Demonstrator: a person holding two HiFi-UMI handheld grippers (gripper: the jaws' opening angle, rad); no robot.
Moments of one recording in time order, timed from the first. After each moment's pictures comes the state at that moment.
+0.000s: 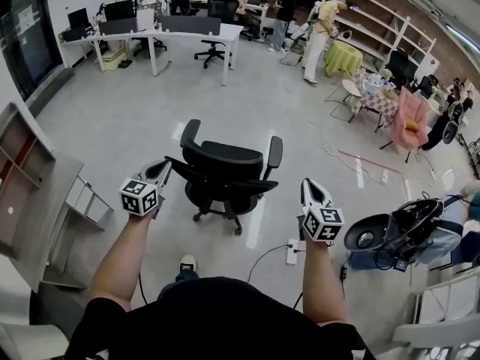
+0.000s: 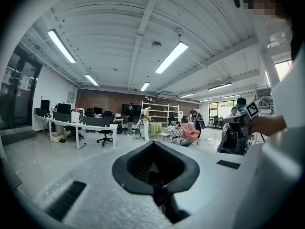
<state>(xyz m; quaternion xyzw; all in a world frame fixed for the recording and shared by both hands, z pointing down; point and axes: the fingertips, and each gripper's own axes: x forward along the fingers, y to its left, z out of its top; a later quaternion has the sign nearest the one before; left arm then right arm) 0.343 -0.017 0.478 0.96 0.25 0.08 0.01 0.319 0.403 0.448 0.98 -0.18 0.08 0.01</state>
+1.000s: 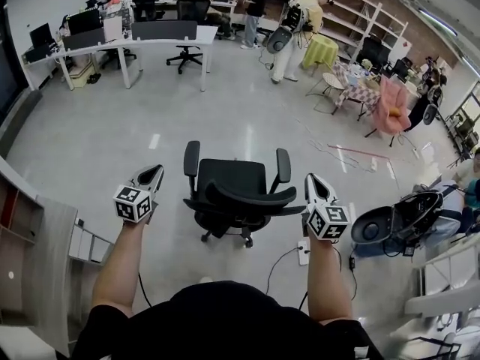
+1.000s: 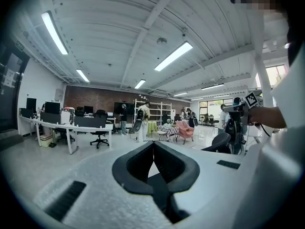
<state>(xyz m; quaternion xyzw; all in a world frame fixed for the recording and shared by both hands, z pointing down) 0.524 -0.173 0.493 0.94 0.32 0.08 0.00 0.437 0.261 0.411 0.99 -0.10 0.05 0.02</state>
